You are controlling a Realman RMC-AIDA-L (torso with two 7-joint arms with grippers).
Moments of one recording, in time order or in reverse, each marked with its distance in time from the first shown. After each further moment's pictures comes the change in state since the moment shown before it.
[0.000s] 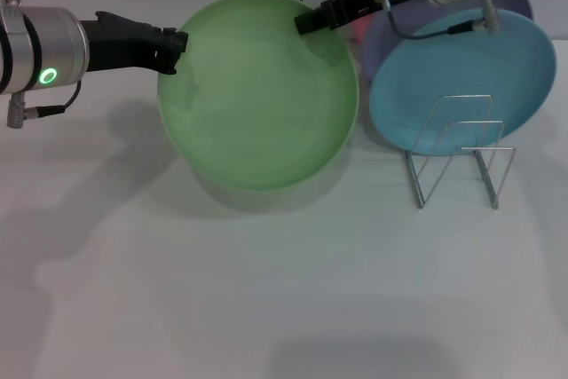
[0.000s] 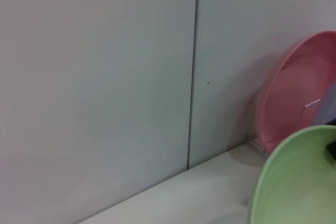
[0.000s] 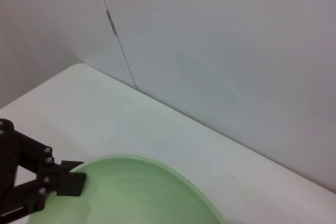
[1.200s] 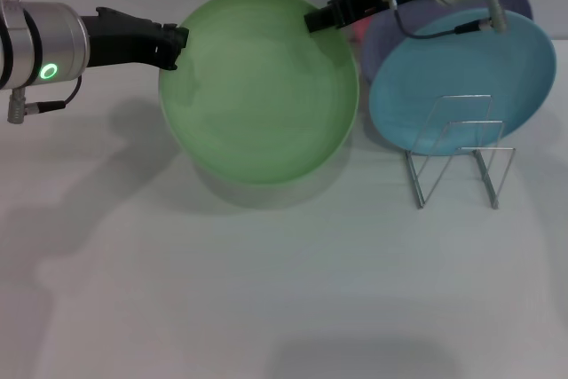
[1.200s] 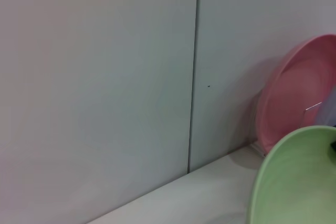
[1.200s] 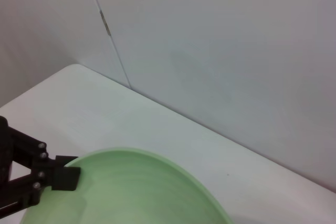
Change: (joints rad) left arm -0.011 0.001 -0.006 0.005 0.000 0.000 0.000; right arm -0.008 -0.007 0.001 -0.004 -0.001 -0.005 0.009
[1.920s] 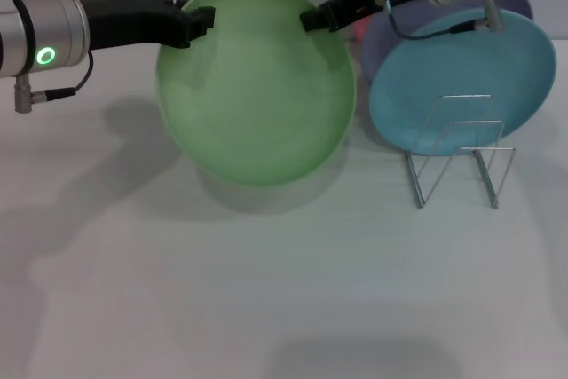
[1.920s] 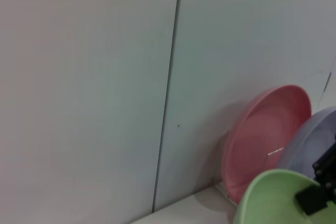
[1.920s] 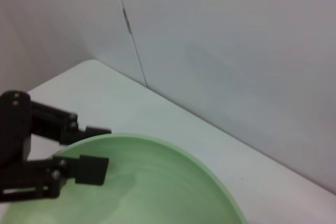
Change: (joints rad) left arm -0.001 0.001 -0.056 0.022 -0.207 -0.016 0.103; right arm -0.014 0.021 -0.012 -0.056 0.002 -0.030 -0.037
